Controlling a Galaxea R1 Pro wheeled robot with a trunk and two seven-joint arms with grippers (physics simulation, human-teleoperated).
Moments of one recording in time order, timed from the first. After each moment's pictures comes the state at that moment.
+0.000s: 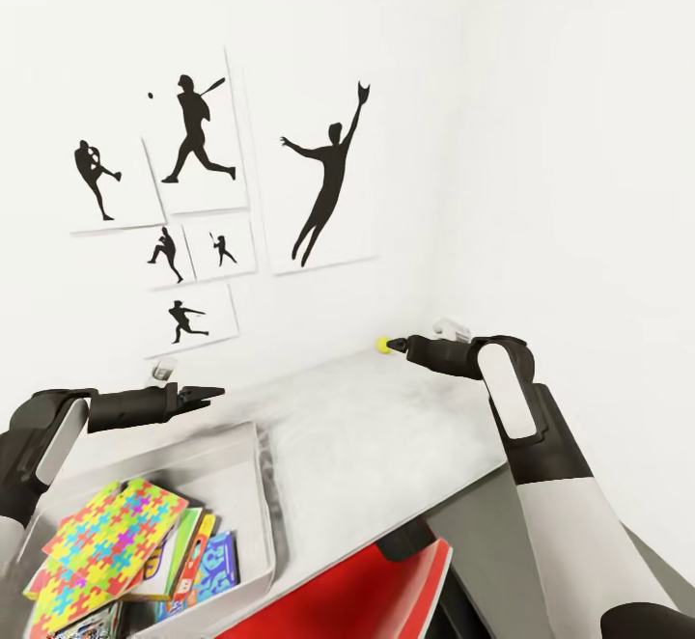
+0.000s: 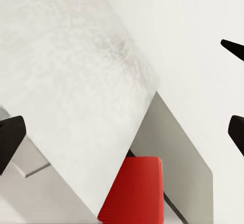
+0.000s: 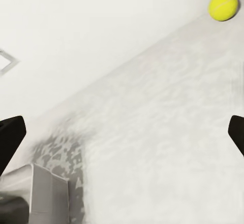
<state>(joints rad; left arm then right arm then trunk) -0.70 0.43 0.06 -1.04 0.37 1.03 -1.06 -0.81 0.02 0.06 -1.32 -0.74 1.03 -0.23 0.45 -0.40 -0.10</state>
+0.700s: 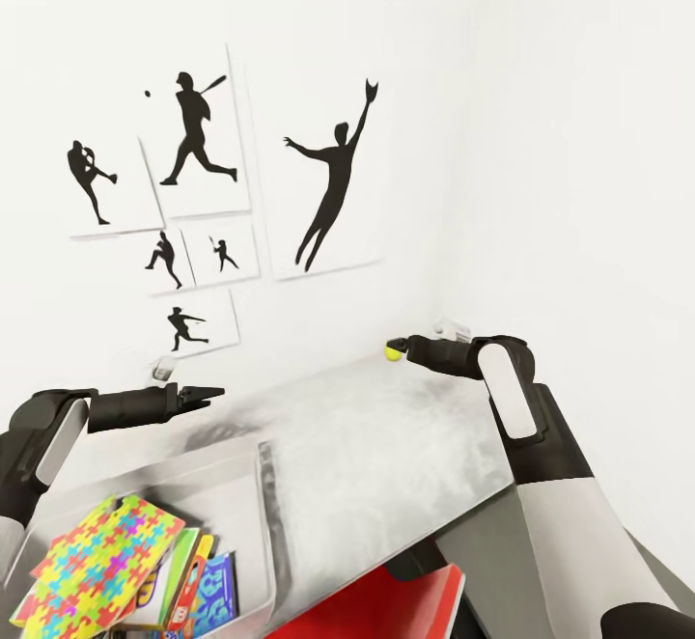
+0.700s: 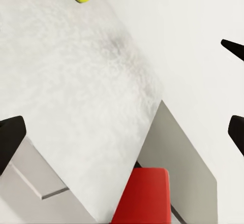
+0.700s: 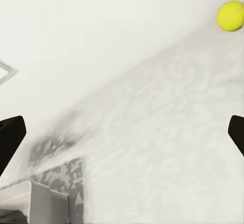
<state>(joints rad) -0.70 0.43 0.06 -1.04 0.37 1.03 -1.06 -0.81 0.02 0.06 -1.32 -0.74 1.03 -0.23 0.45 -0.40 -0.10</state>
